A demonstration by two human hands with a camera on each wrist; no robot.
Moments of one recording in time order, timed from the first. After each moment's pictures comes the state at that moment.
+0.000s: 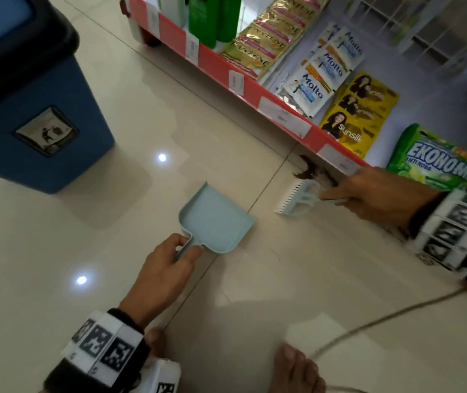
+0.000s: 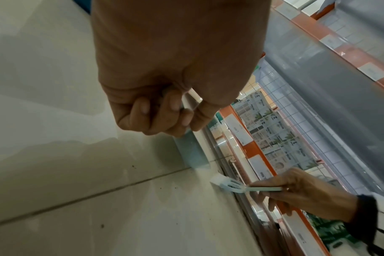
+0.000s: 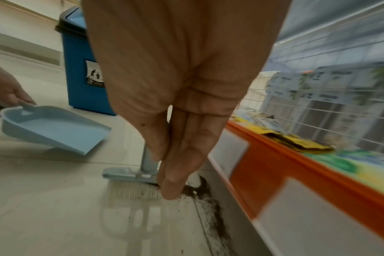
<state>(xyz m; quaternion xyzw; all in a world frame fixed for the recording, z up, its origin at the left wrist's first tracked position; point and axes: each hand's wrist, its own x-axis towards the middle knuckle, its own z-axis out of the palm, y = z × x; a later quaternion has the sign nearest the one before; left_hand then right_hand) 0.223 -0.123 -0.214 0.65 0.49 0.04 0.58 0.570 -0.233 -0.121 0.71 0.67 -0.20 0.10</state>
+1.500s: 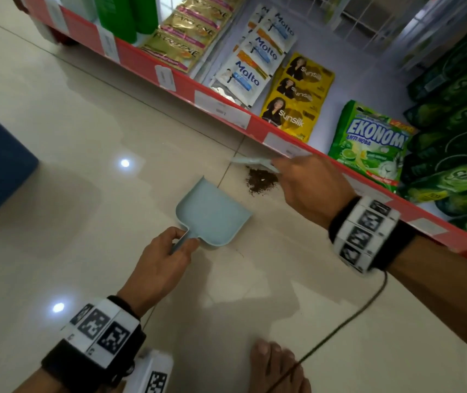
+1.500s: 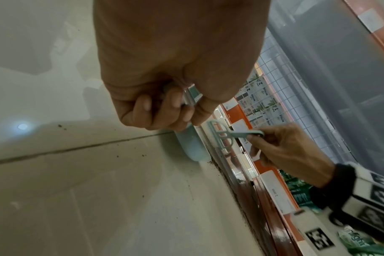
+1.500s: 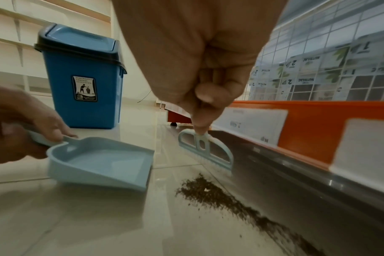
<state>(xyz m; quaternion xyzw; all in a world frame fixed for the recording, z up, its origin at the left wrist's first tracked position) 0.287 -0.128 -0.229 0.67 0.42 -0.01 0.61 0.529 -0.240 -0.136 0.83 0.55 -0.05 0.06</state>
